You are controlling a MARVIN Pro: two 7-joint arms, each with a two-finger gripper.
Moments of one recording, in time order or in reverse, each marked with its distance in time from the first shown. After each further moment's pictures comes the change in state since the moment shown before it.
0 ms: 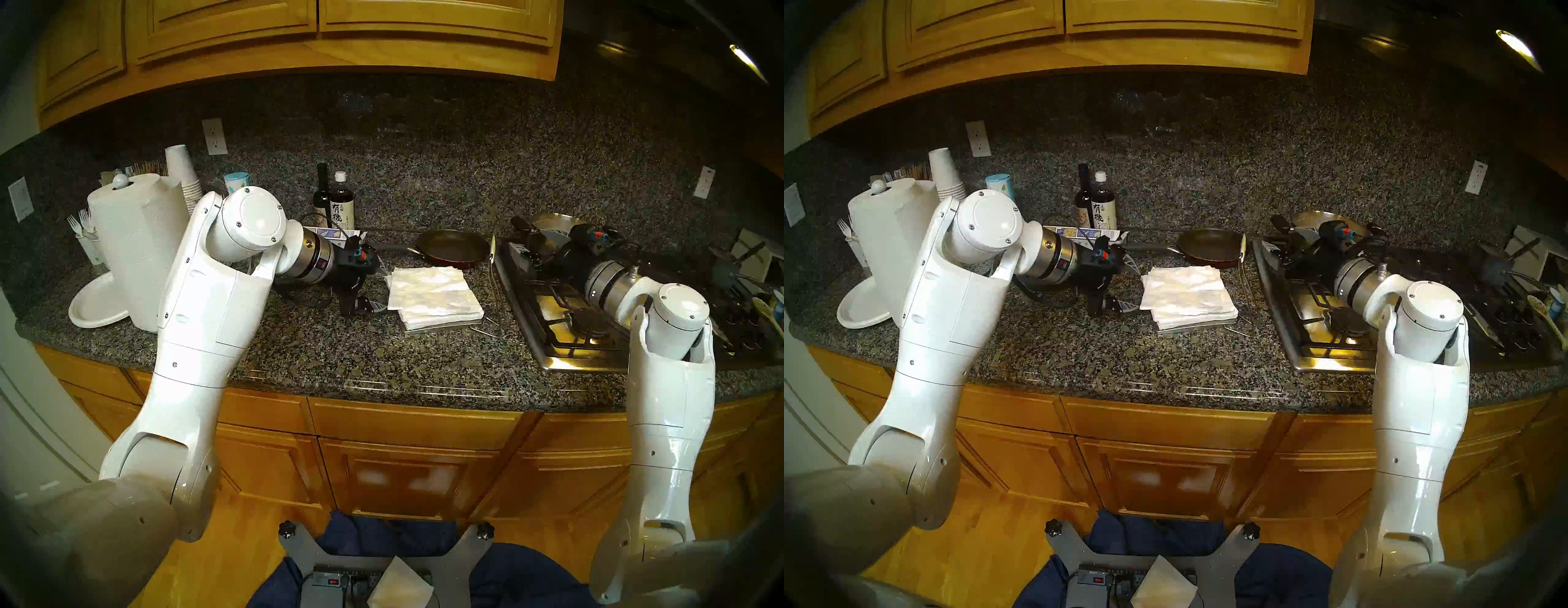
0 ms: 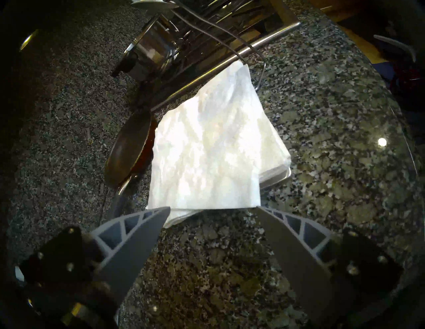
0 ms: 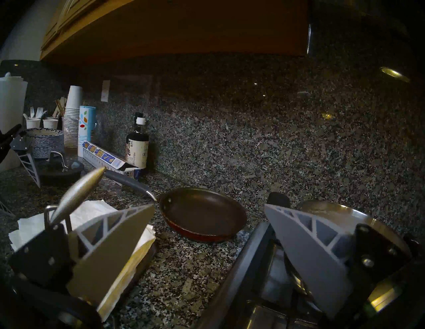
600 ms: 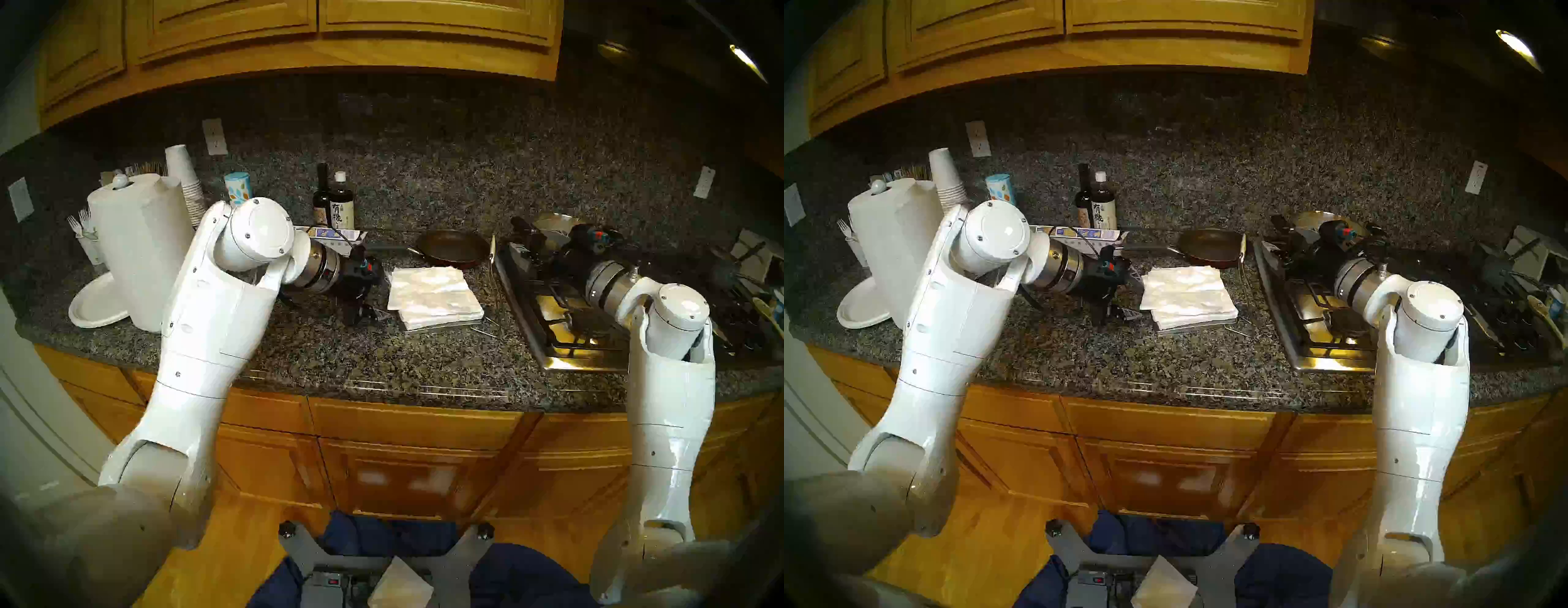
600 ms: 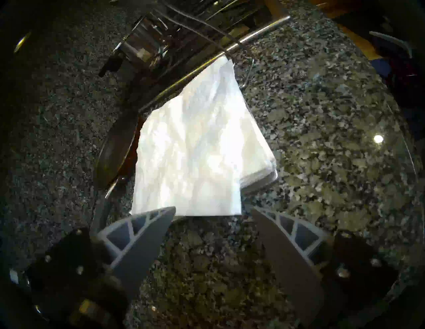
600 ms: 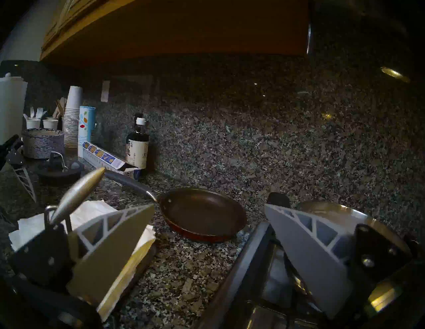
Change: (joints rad) left arm 0.025 0.001 0.033 -0.016 0.020 0.007 0.028; right arm 0.000 0.000 0.001 0.000 0.001 -0.001 -0.001
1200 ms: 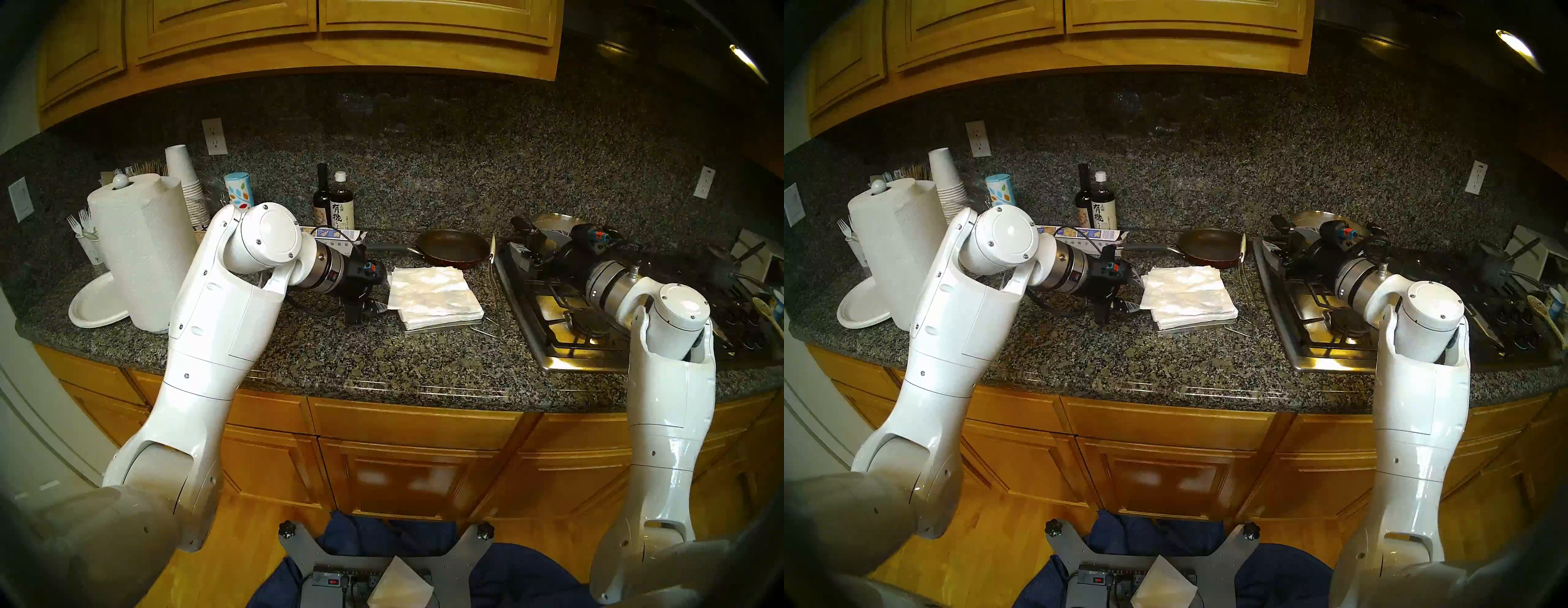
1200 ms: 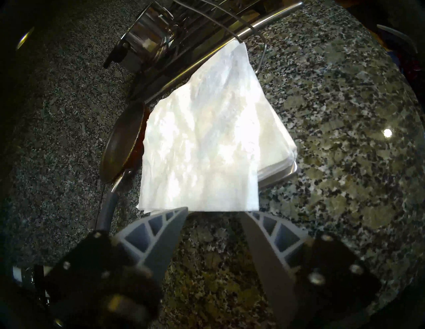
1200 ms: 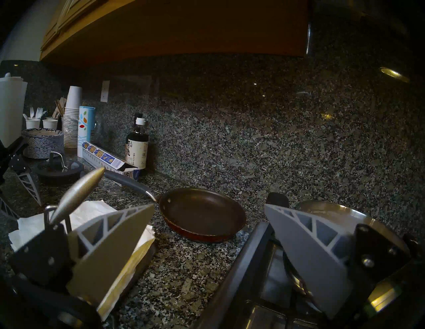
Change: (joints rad) left arm 0.002 -0.020 0.007 0.022 0.044 -0.017 0.046; right arm 0.000 0.001 0.001 -0.001 0.000 0.000 0.000
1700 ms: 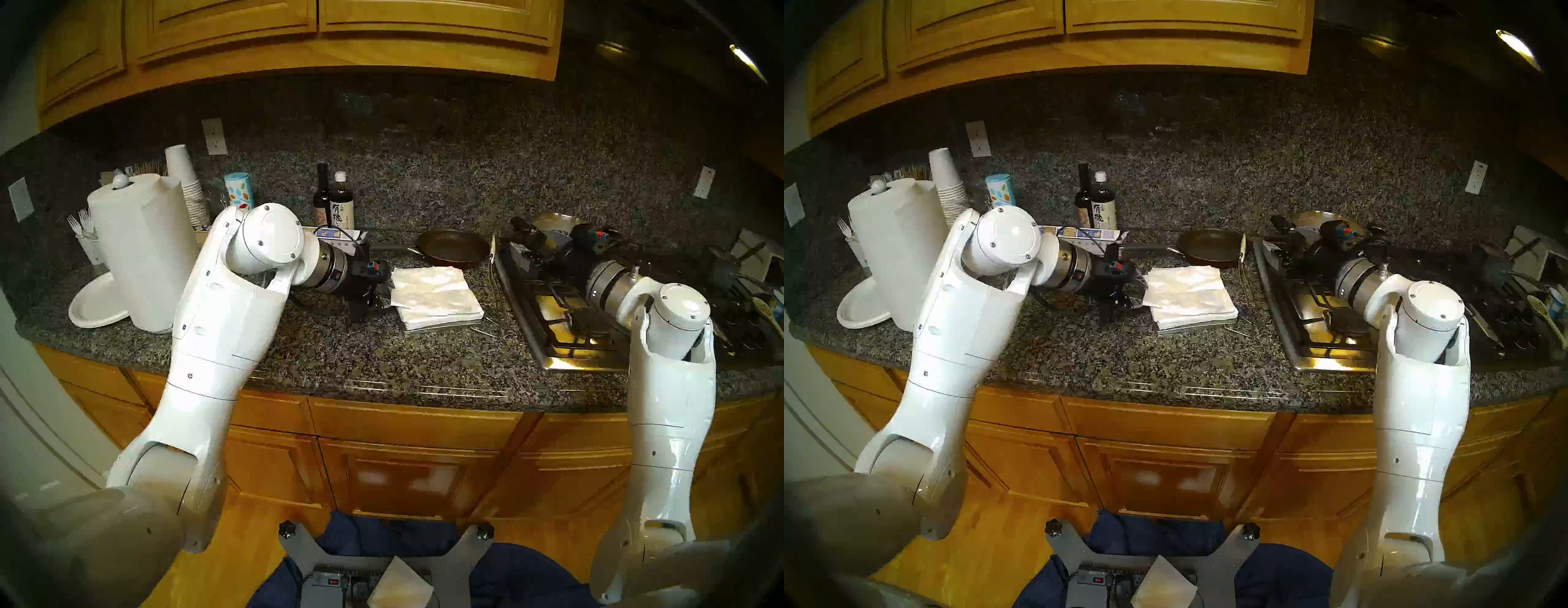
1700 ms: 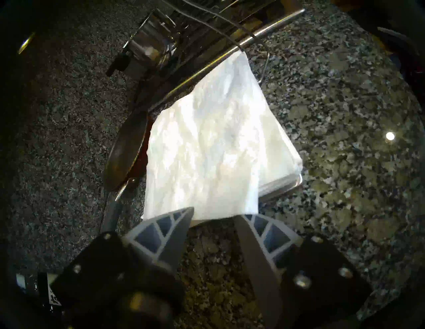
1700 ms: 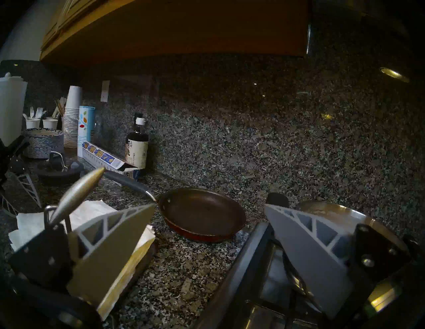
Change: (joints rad) left arm 0.001 -0.018 -0.008 0.000 -0.017 -0.017 0.008; right arm 0.000 0.001 -0.001 0.000 0.000 0.000 0.000
